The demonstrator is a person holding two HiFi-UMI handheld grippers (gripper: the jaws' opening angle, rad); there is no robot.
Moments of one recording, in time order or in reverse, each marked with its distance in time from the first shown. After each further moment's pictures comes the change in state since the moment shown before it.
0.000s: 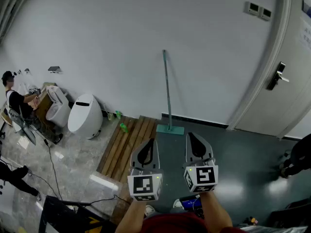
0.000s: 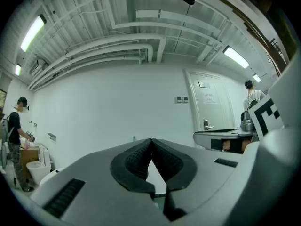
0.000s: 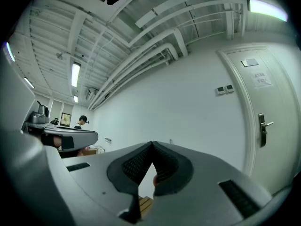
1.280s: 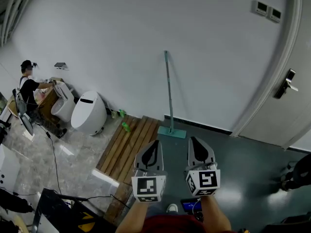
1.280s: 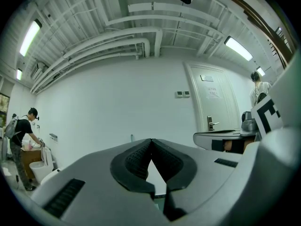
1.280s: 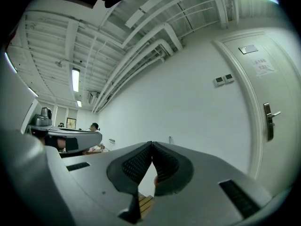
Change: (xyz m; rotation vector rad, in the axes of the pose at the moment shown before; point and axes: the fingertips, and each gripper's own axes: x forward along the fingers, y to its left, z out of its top) left arm 0.076 -0.068 -0.020 0.019 0.022 0.043; right arm 0.024 -0.093 -0.025 0.051 0.011 0.070
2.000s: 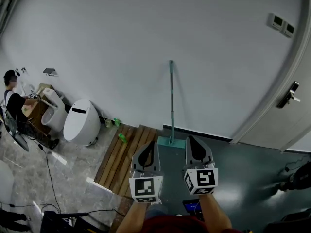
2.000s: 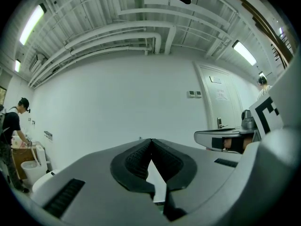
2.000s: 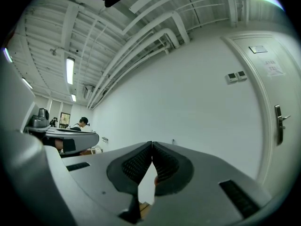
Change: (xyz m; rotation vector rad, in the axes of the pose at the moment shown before) left arm 0.116 0.163 -0.005 -0.043 -0.028 -0.029; right arm 0.188 0.051 0.003 -0.046 0.004 -0.055
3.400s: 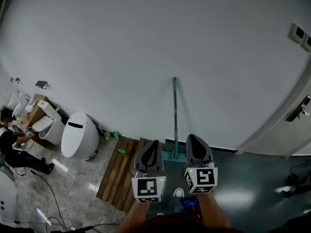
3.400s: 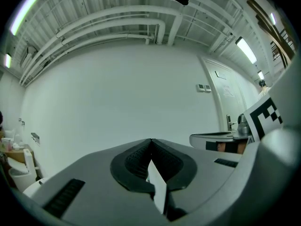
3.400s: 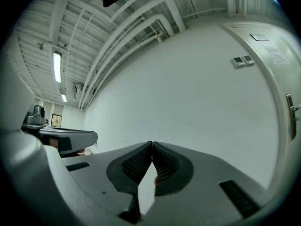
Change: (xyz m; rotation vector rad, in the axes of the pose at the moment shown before) left arm 0.220 0.080 -0.005 0.032 0.000 -0.061; right arm 0.228 -0.062 -0.007 0.038 -0.013 -0.064
